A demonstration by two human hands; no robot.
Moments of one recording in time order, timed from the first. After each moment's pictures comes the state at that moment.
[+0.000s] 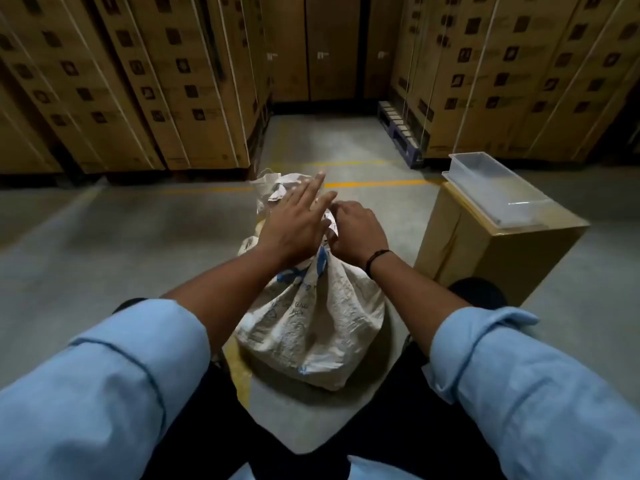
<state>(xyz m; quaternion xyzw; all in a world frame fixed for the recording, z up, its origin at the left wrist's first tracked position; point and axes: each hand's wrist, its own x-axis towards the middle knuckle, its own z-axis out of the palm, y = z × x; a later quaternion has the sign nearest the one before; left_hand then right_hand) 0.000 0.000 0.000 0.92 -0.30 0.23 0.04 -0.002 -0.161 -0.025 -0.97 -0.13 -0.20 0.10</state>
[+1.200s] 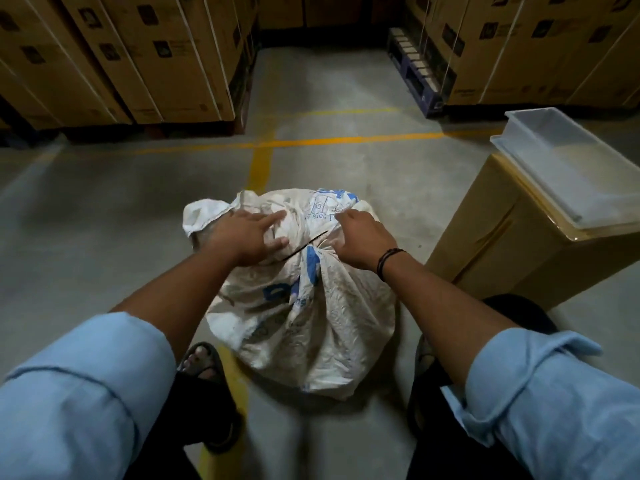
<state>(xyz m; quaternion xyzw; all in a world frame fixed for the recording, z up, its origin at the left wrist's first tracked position) 0.165 0.077 -0.098 0.97 -0.18 -0.10 -0.09 0.129 -0.171 -0.118 -0.99 -0.07 0.03 0.15</state>
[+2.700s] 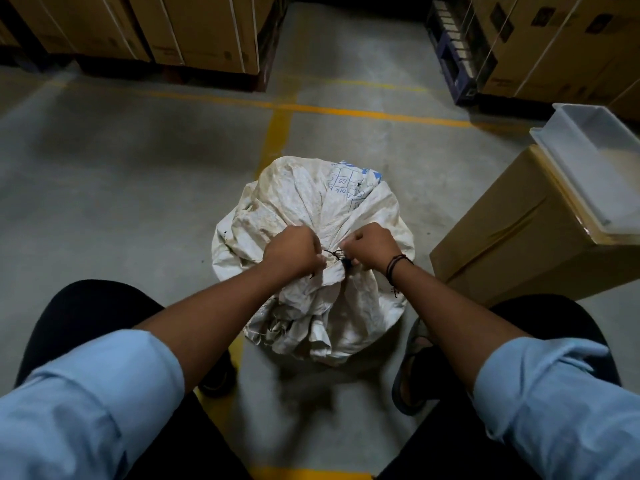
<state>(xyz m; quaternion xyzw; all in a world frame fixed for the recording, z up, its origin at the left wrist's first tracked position) 0.075 0.029 -0.146 0.97 -0.05 -0.11 0.20 0.092 -0.146 -0.157 -0.92 0.10 0.13 0.35</state>
